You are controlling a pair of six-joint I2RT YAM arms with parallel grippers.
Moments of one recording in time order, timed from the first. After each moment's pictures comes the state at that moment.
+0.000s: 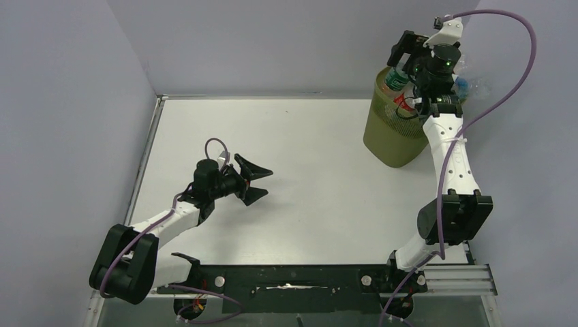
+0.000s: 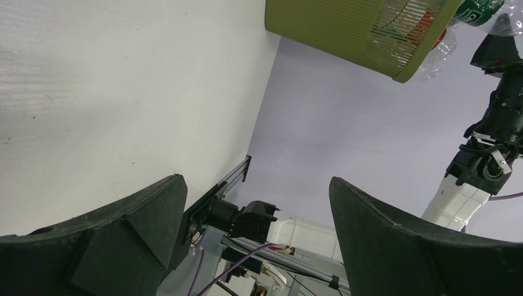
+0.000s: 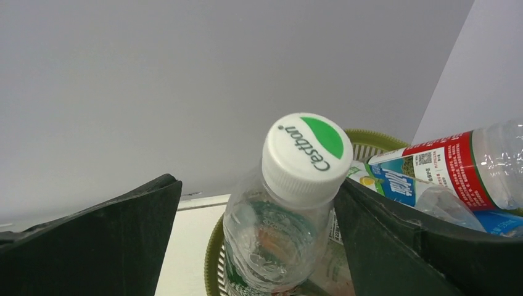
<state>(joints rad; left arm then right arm) -0.35 1.24 0.46 0.38 0.59 -1.47 -0.04 1.63 1.74 -0.12 0.04 0.16</state>
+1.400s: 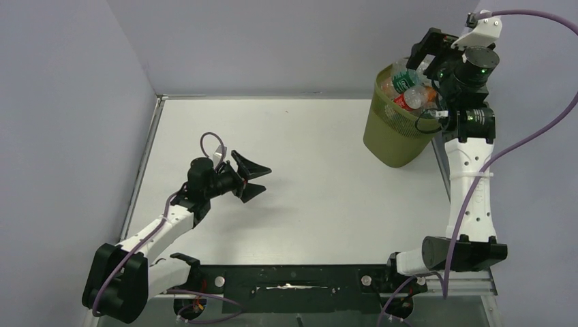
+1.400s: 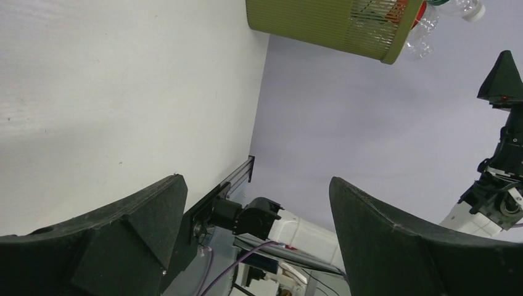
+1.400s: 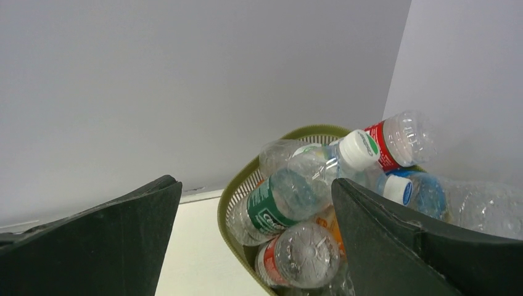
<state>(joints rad) -0.35 1.11 0.48 0.29 0.58 -1.42 -0.07 1.44 1.86 -0.40 0.06 0.16</state>
